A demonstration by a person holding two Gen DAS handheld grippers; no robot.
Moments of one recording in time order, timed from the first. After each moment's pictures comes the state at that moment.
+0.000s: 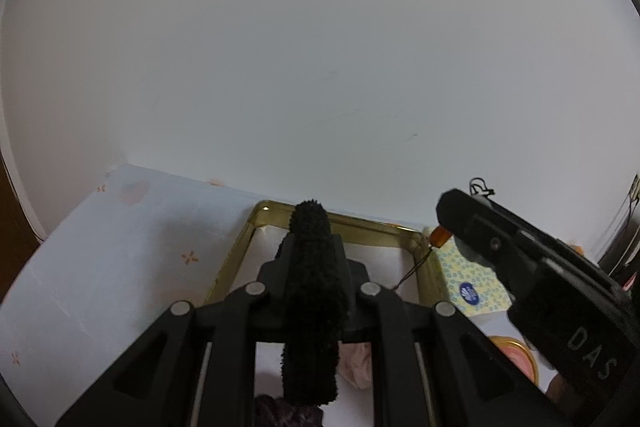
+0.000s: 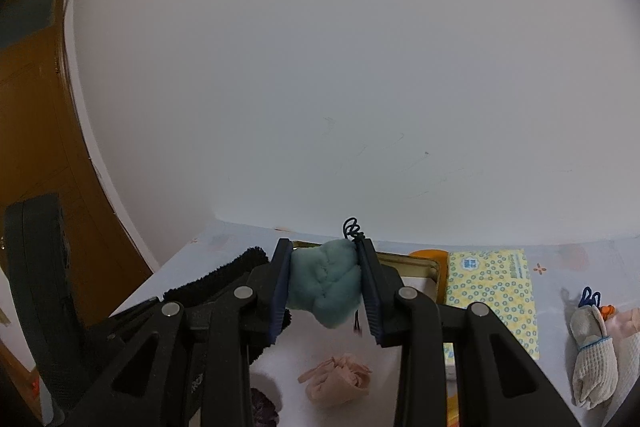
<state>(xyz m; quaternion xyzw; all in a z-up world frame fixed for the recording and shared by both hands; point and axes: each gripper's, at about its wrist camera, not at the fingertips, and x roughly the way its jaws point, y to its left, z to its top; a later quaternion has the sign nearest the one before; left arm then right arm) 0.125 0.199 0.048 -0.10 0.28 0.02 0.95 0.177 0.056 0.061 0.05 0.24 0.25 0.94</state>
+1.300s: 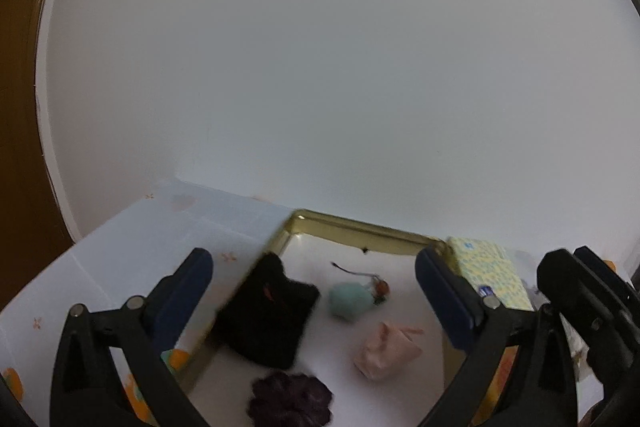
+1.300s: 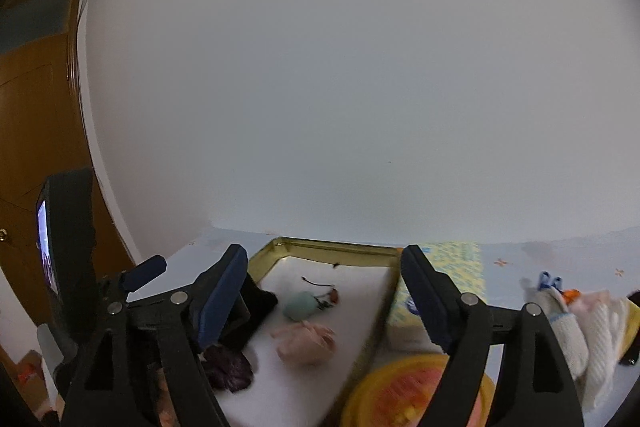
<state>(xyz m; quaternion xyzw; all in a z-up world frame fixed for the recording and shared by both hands) 0.082 0.180 0.031 -0.09 0.21 0.11 0.97 0.095 -0.007 0.063 0.06 0.17 0.24 0.95</state>
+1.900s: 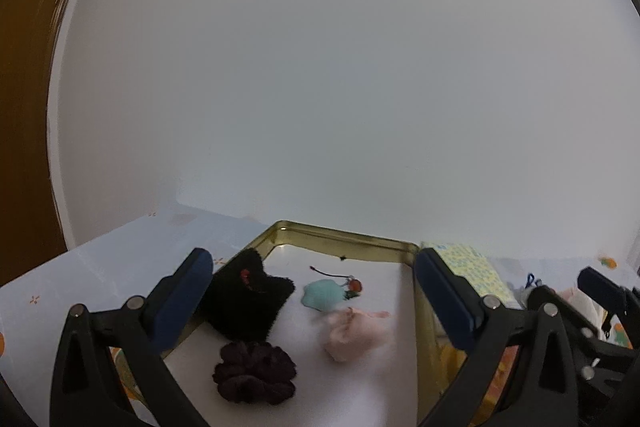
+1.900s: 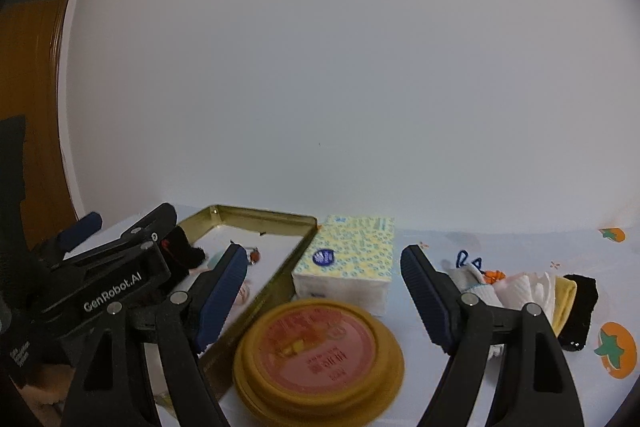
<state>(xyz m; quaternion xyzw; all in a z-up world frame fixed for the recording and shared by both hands) 0.037 0.130 0.015 -0.06 0.12 0.12 0.98 0.060 -0.055 0.043 0.00 0.15 0.17 0.97</state>
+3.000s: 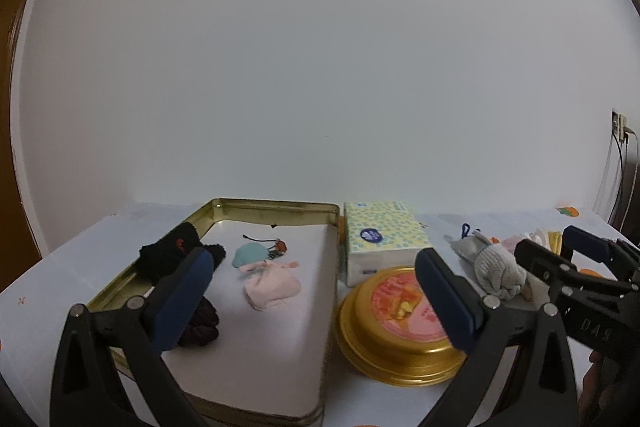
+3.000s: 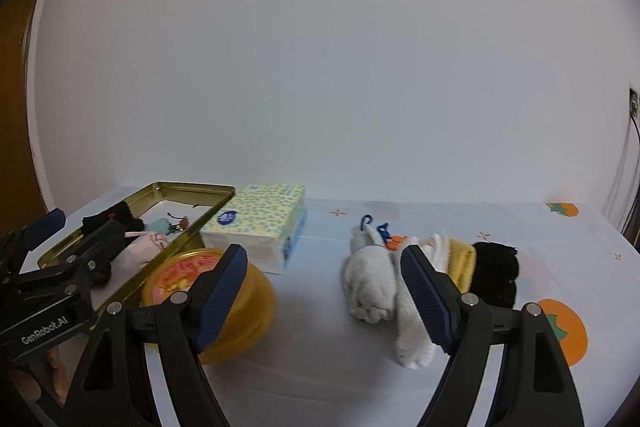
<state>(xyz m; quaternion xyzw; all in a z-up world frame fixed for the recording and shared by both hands) 0.009 0.066 0.010 -0.01 0.15 0.04 0.99 0.053 -0.138 0.019 0.00 0.18 0.10 0.98</state>
